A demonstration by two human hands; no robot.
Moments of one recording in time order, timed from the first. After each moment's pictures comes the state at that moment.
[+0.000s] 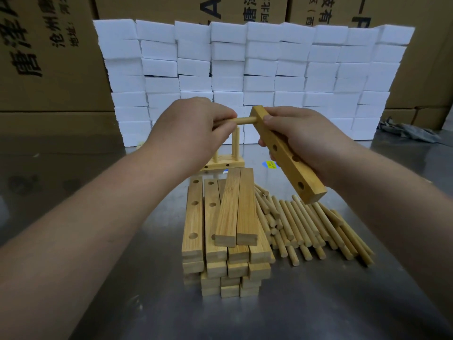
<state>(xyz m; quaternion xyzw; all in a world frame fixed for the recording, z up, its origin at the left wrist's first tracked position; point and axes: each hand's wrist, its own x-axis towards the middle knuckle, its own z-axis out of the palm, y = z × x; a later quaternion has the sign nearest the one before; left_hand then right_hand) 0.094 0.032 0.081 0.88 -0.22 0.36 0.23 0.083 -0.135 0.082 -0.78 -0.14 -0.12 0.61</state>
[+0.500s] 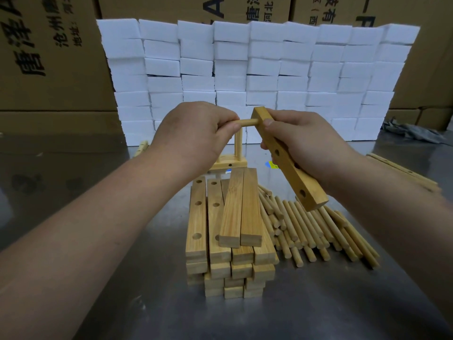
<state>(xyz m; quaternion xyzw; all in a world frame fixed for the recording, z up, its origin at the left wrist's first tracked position) 0.095 0.034 0.078 0.88 -0.23 0.36 0.21 0.083 -0.130 0.073 -0.78 -0.17 -0.17 0.57</state>
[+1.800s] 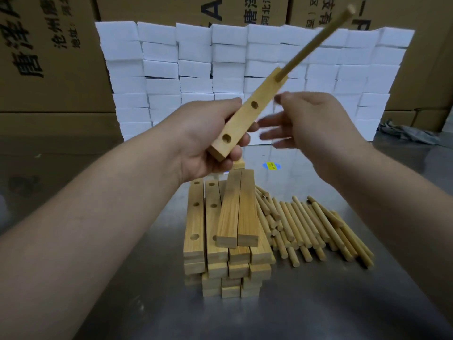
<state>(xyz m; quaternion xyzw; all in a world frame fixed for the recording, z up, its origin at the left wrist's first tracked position) 0.073 0.017 0.101 0.72 -0.13 -0.06 0.68 0.085 -0.132 0.090 -0.75 -0.12 -0.19 0.63</state>
